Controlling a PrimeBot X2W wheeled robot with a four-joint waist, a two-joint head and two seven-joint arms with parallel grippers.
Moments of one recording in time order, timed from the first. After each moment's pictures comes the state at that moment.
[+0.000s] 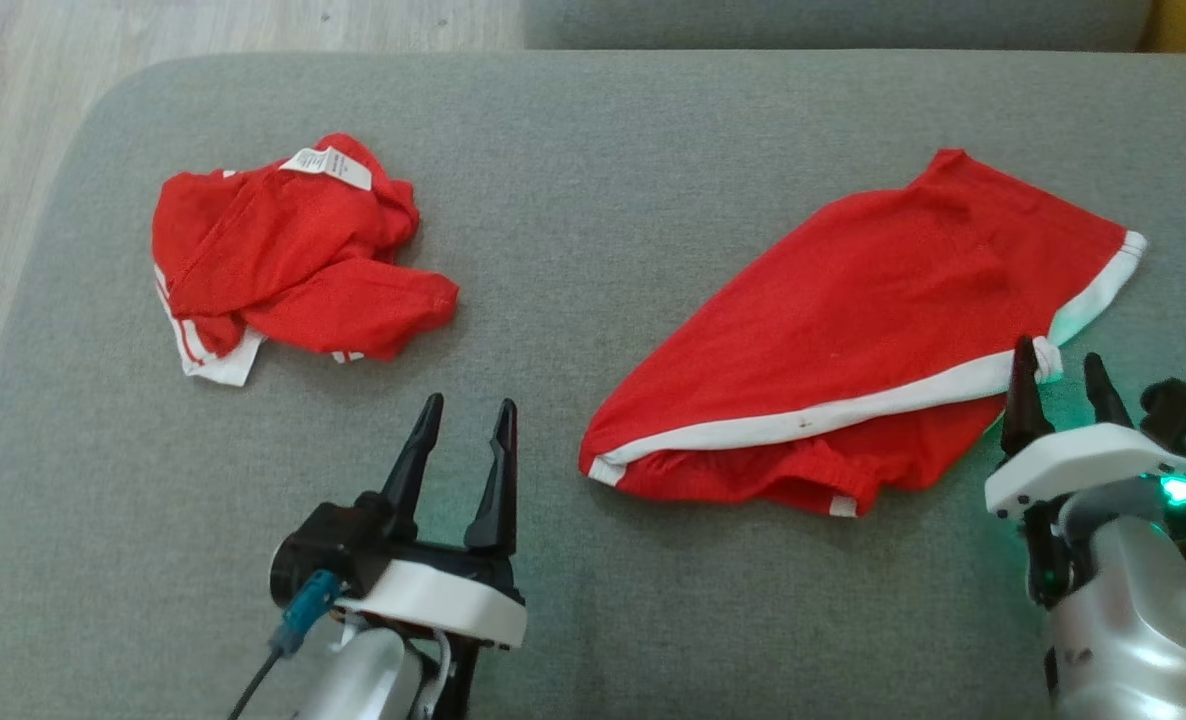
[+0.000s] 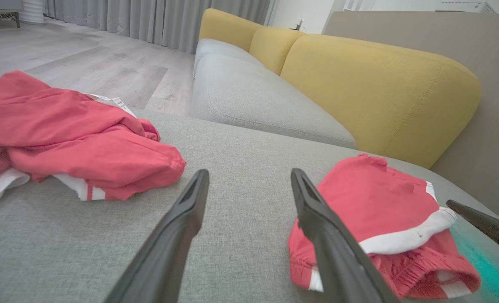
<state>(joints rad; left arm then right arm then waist) -0.19 0.05 -0.44 0.33 -0.43 -0.02 -0.25 -0.40 -0.05 -0.27 0.76 0.13 0.13 -0.16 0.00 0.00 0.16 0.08</state>
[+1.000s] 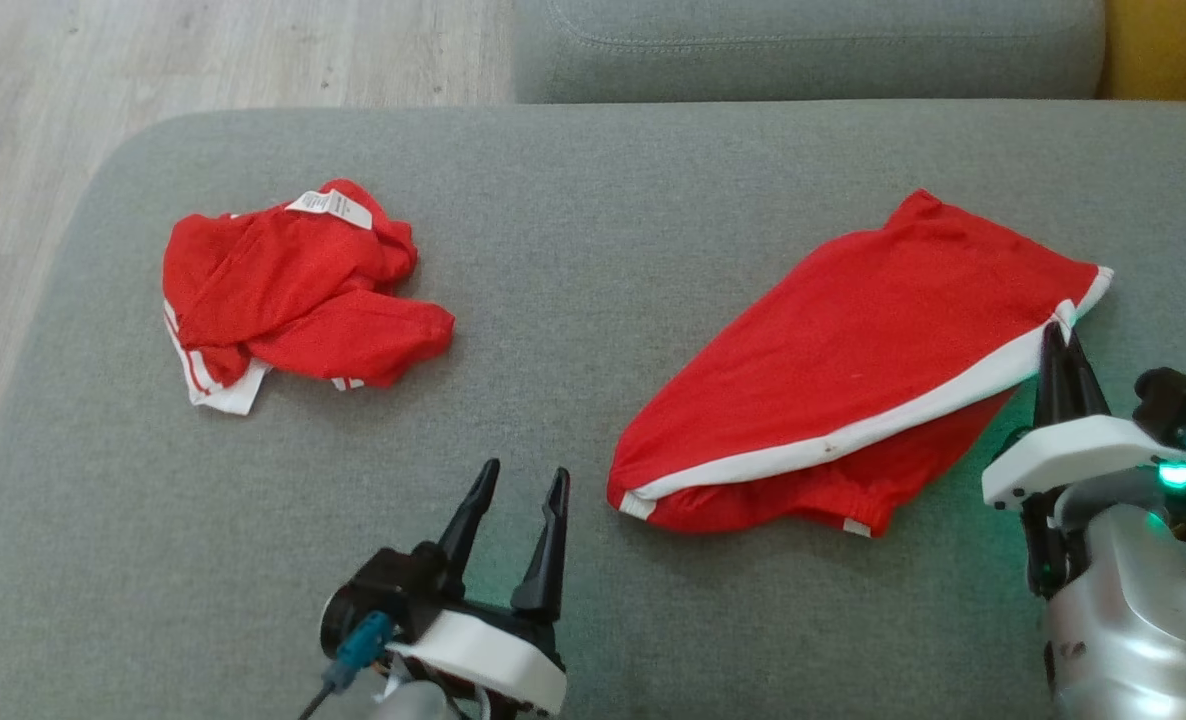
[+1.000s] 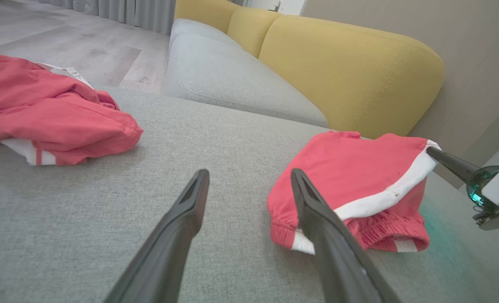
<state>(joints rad) -0.15 0.05 -0.56 0.38 -0.48 -0.01 -0.25 -0.44 -0.05 -0.27 0.81 0.05 0.13 -0.24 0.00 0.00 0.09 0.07</state>
